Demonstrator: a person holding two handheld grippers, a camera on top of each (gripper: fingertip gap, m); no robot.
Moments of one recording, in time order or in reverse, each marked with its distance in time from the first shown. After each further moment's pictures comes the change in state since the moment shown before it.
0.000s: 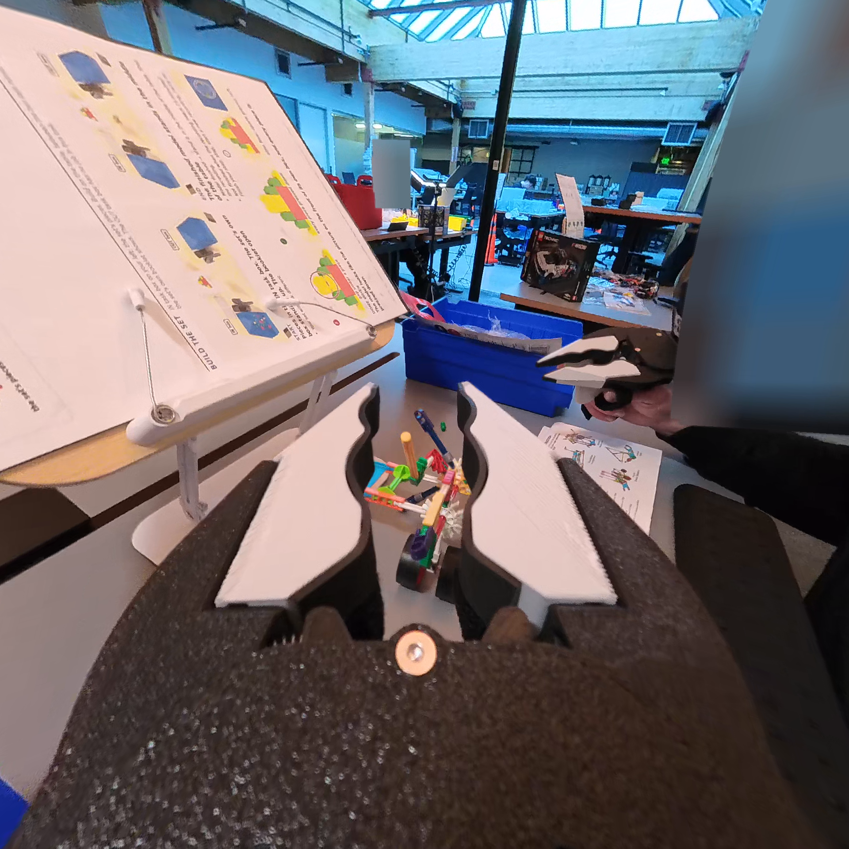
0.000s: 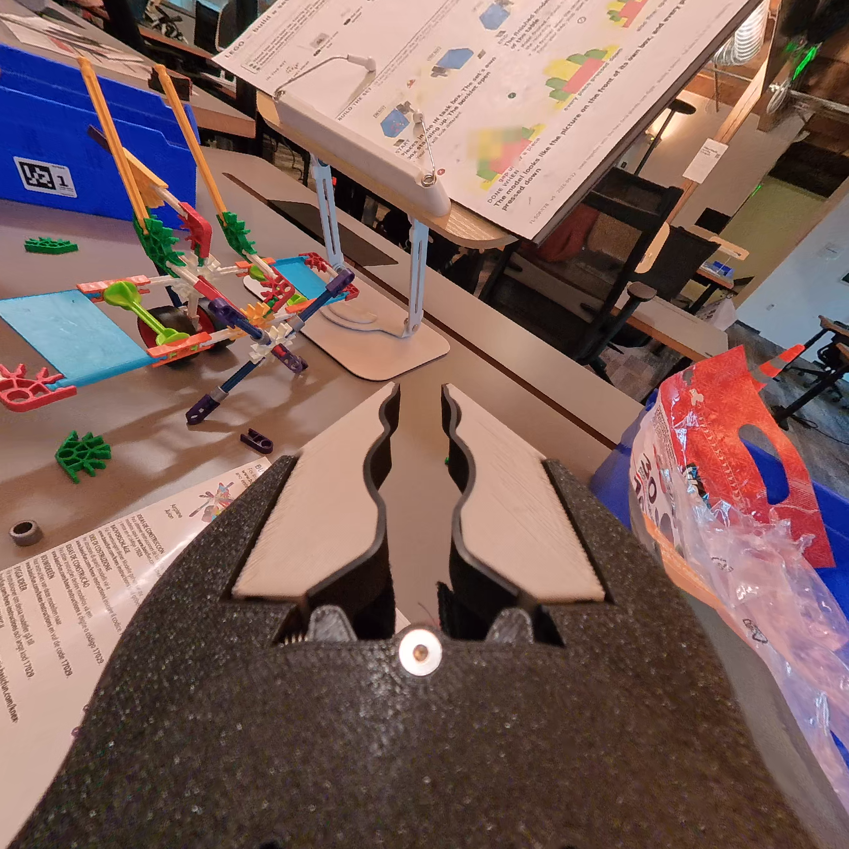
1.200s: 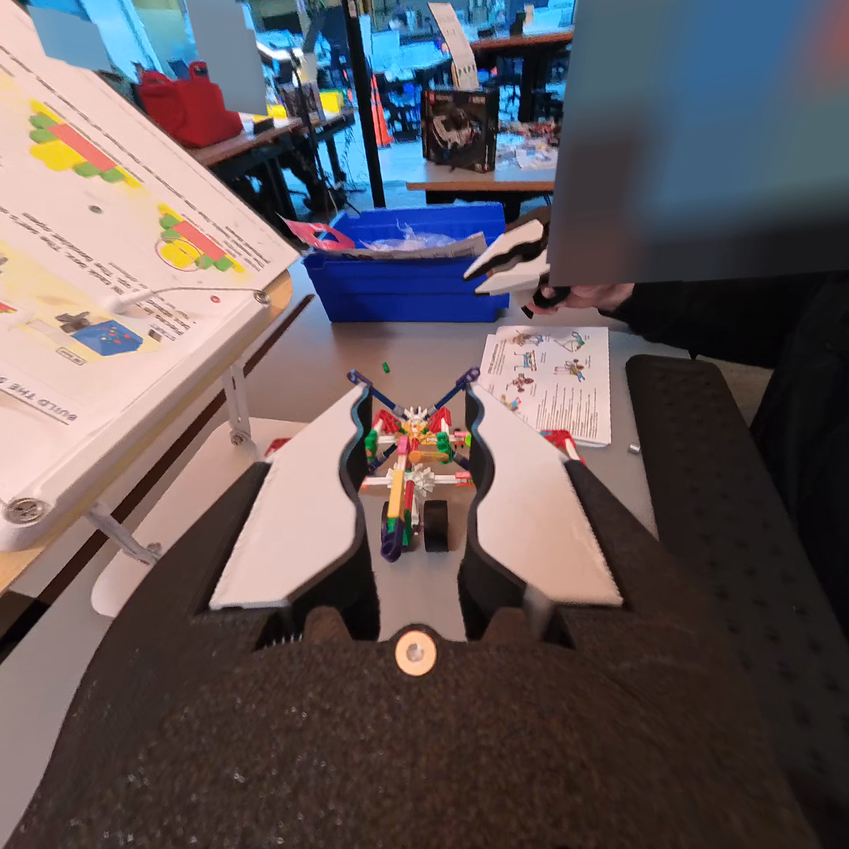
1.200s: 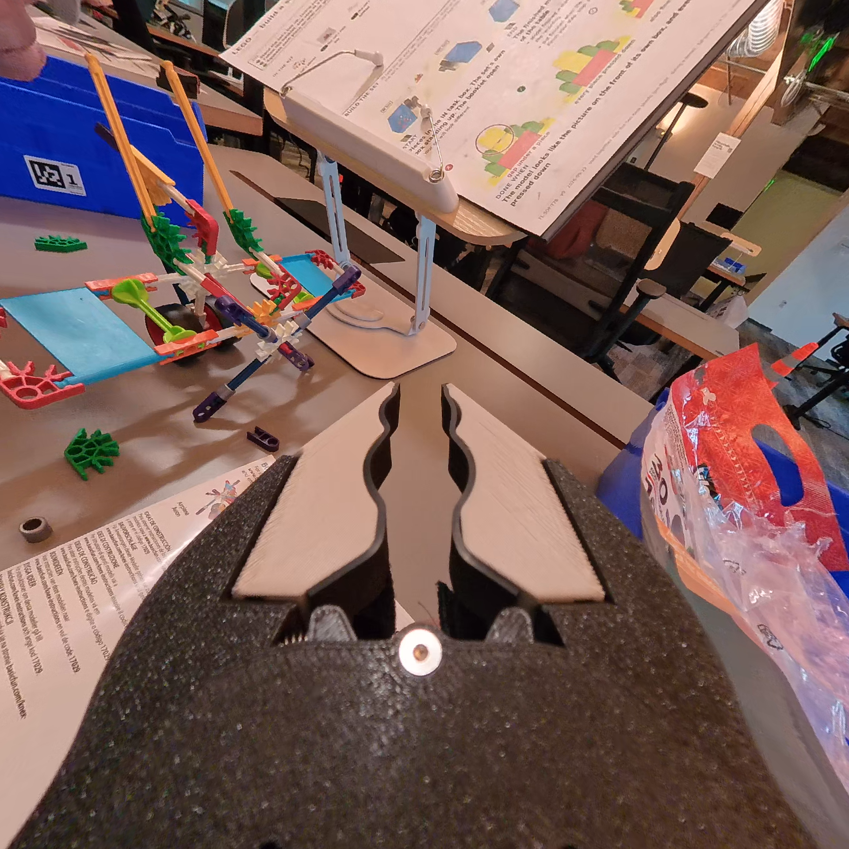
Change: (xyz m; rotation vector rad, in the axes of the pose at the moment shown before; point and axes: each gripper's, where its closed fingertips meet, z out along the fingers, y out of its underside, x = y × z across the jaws) left arm 0.037 0.027 0.022 -0.237 0.258 0.196; right arm -0.003 0.002 0.002 -0.006 -0.015 0.005
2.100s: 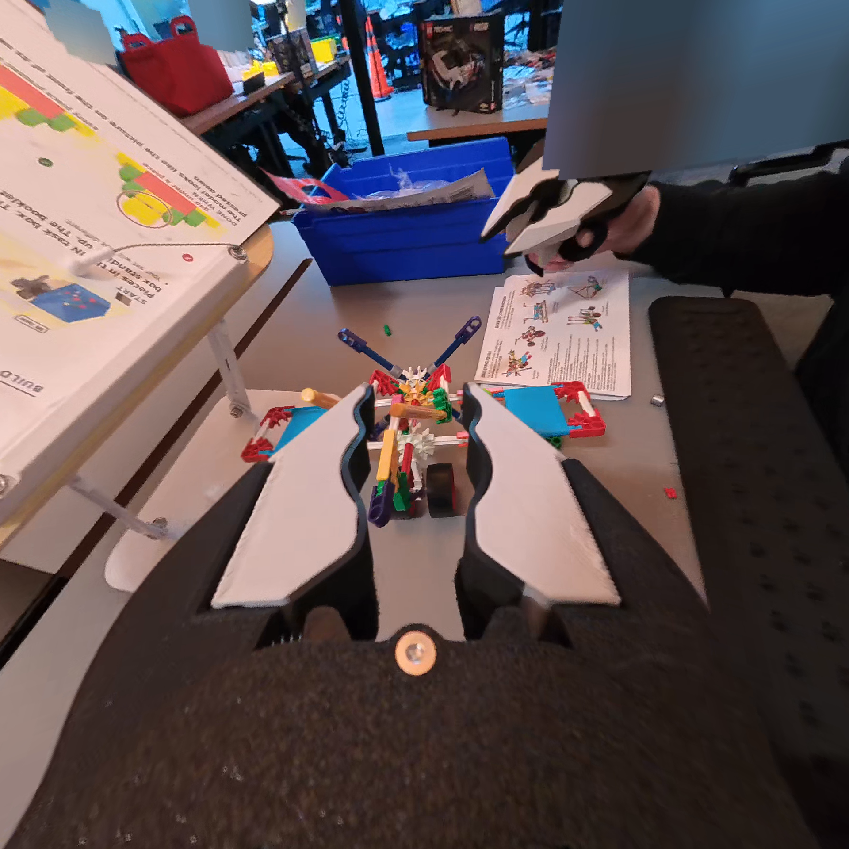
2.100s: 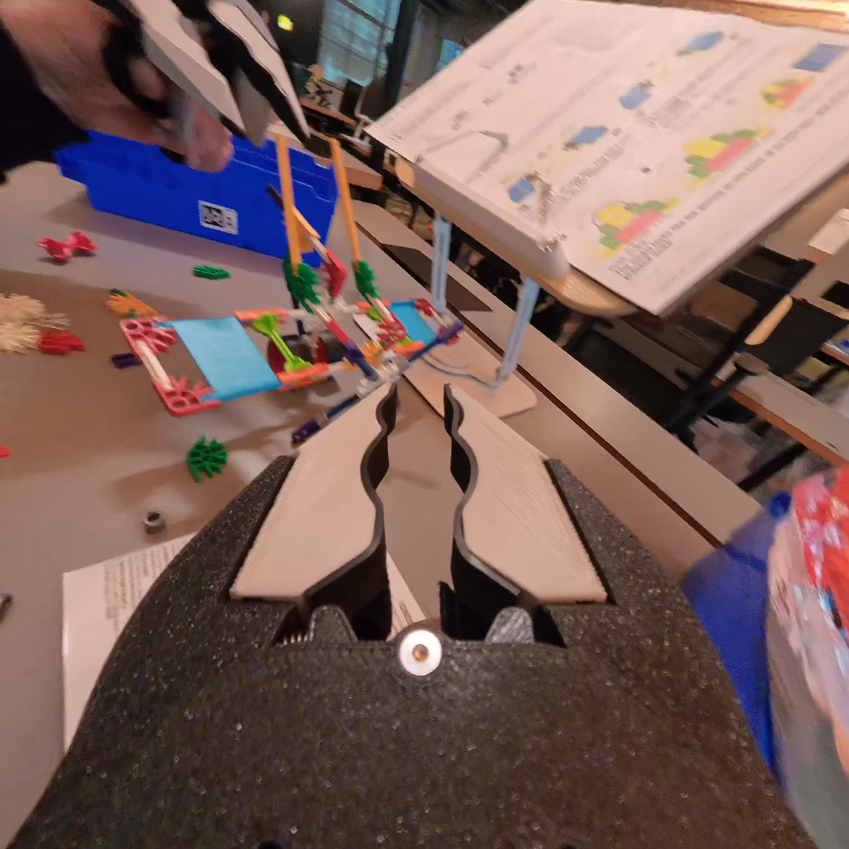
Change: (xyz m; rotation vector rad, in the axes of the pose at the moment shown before) left arm 0.007 0.031 0.005 -0.077 -0.017 0.069; right arm -0.054 -0.028 0.007 0.102 -0.230 -0.060
